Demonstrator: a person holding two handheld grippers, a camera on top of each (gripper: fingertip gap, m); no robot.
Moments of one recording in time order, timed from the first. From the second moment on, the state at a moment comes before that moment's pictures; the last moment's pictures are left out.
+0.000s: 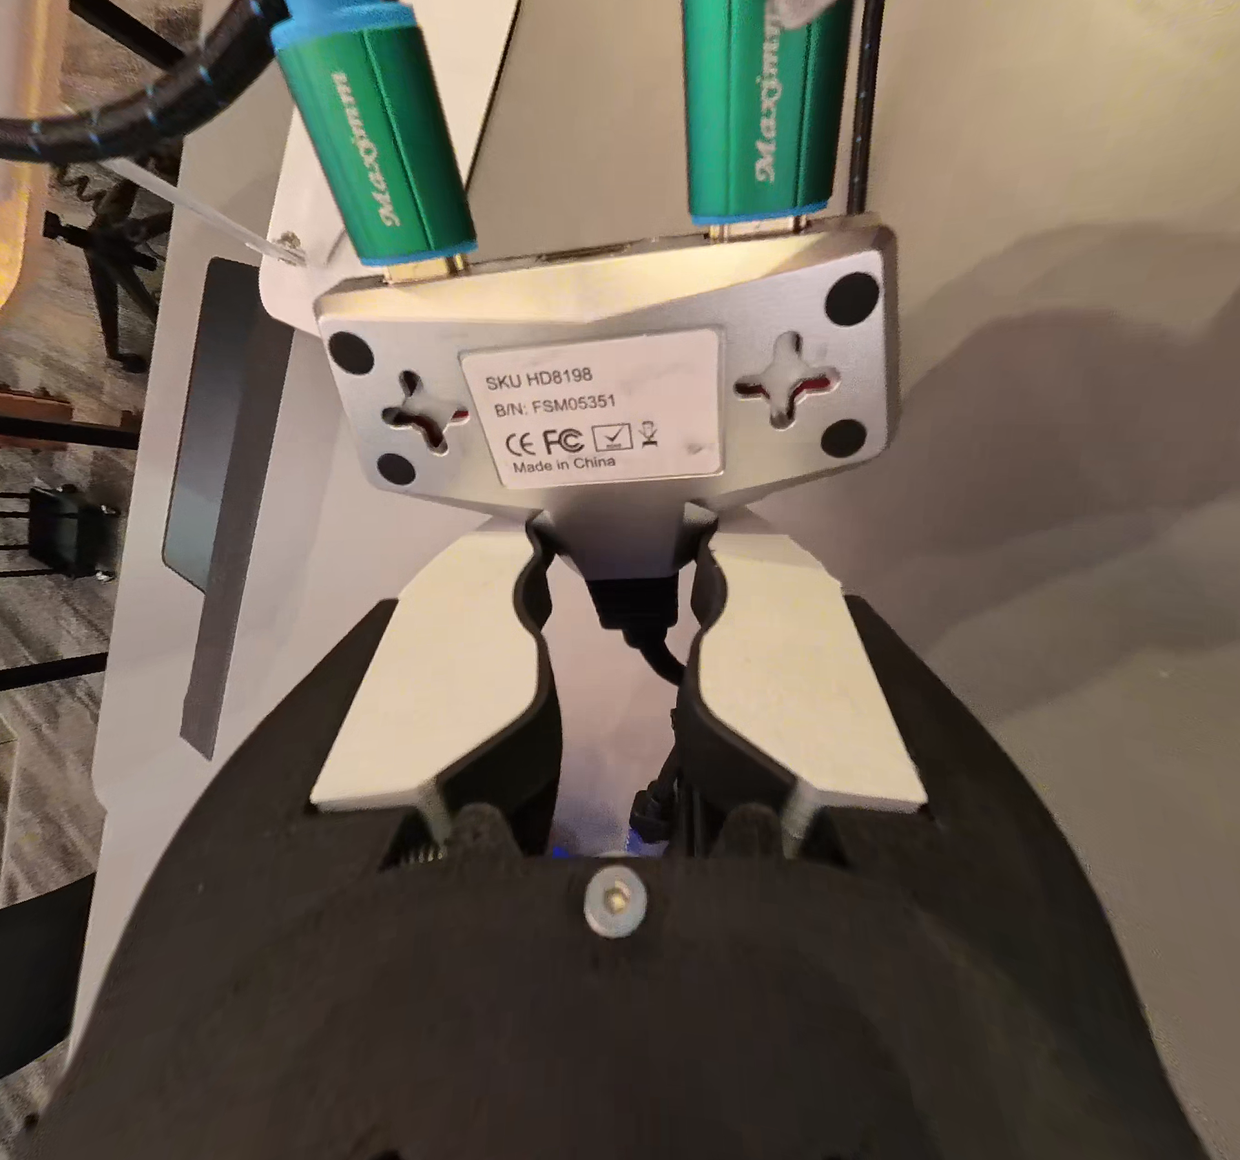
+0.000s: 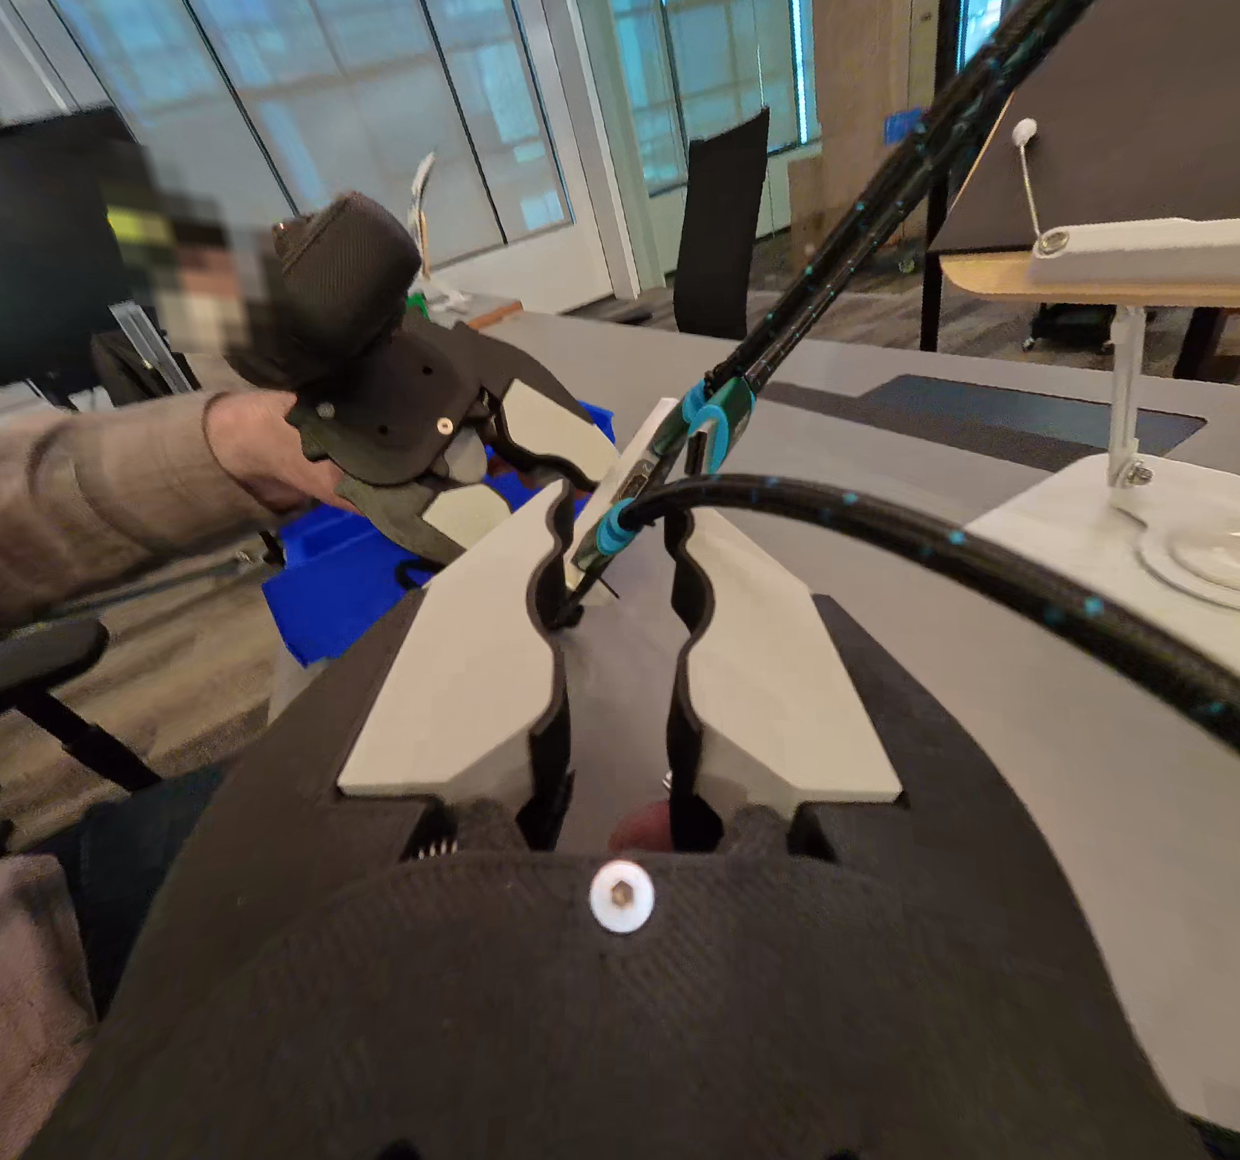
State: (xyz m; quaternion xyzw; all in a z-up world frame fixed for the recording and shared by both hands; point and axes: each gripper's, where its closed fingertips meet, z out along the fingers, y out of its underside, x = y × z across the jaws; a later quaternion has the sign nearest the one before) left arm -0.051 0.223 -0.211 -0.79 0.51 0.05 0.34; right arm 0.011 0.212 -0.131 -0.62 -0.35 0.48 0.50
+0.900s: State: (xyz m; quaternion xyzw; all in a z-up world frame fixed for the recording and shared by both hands) left arm -0.075 0.204 -0.200 -0.74 0.62 0.08 0.24; right arm 0.026 0.148 -0.092 -0.51 -0.67 0.24 0.47
